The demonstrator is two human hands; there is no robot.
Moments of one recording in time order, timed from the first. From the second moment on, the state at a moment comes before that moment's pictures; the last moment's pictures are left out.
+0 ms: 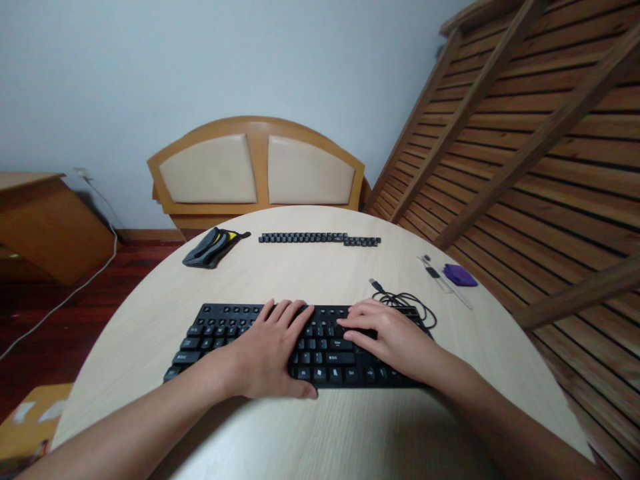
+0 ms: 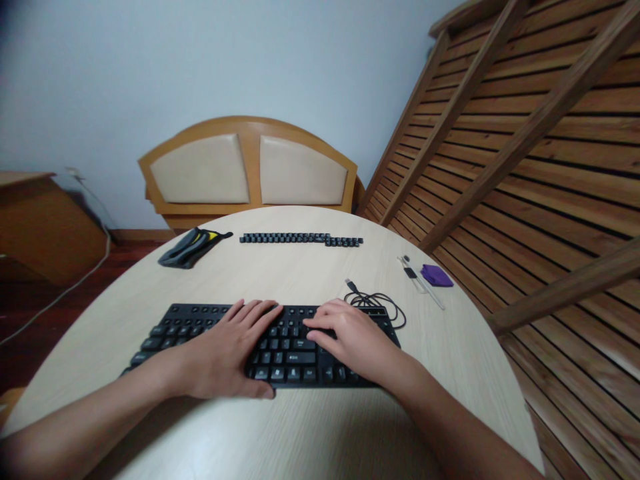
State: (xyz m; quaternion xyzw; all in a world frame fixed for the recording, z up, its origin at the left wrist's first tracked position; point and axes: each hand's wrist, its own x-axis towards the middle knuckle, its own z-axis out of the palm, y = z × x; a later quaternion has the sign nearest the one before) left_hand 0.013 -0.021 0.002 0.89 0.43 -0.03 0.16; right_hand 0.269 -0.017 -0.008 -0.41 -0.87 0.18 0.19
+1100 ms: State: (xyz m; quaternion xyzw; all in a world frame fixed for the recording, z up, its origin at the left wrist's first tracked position) left_hand 0.011 -0.021 0.000 0.89 0.42 -0.01 0.16; right_hand 0.261 -0.022 -0.008 -0.45 -0.85 0.16 0.22
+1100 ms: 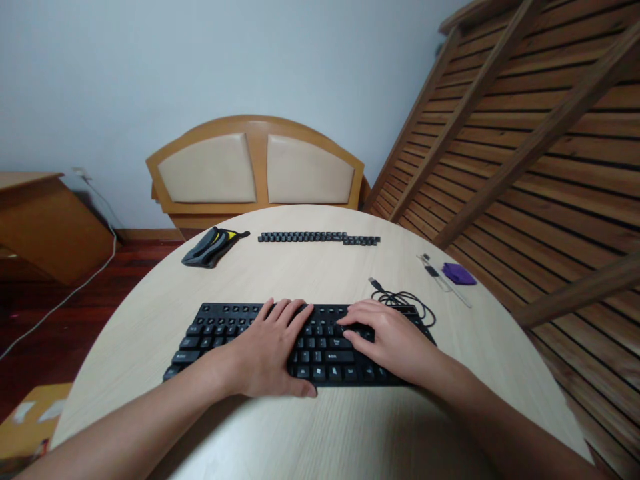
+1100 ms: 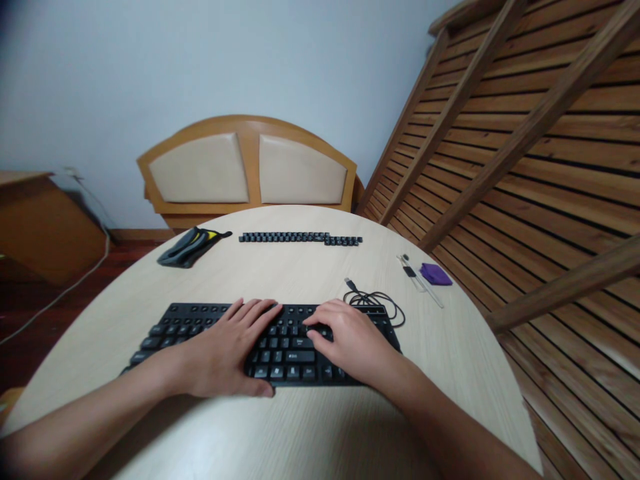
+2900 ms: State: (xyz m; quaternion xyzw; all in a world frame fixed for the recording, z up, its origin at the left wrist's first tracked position) left_hand 0.010 -0.021 0.002 0.89 0.42 -0.02 0.17; right_hand 0.272 -0.018 -0.003 -0.42 -0.88 0.13 0.15
